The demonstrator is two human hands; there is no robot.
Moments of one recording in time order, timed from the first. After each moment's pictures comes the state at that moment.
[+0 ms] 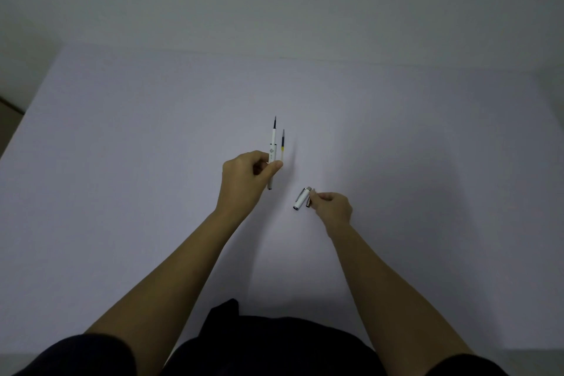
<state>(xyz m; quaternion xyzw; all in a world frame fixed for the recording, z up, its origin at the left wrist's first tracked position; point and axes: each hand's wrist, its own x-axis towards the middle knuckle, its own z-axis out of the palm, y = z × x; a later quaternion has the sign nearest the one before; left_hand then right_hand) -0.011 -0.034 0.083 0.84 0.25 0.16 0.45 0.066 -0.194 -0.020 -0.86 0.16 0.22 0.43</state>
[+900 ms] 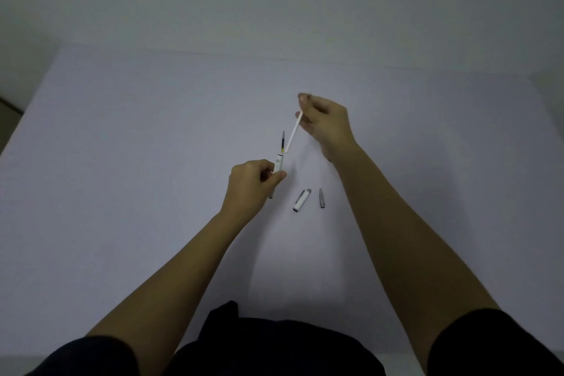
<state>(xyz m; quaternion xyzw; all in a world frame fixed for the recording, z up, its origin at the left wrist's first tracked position) -0.007 -0.034 0.069 0.87 0.24 0.09 0.42 0.145 -0.118 0.106 -0.66 -0.02 0.24 0.71</state>
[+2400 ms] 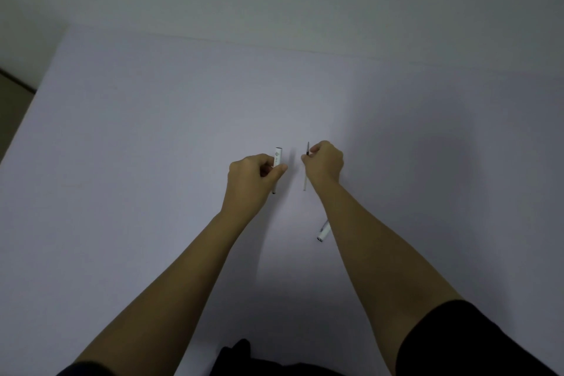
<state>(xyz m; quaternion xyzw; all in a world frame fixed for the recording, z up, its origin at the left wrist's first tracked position) 0.035 0.028 0.043 0.85 0.32 0.09 0.42 0.158 -0.056 -0.014 -0.93 -0.02 0.18 0.32</state>
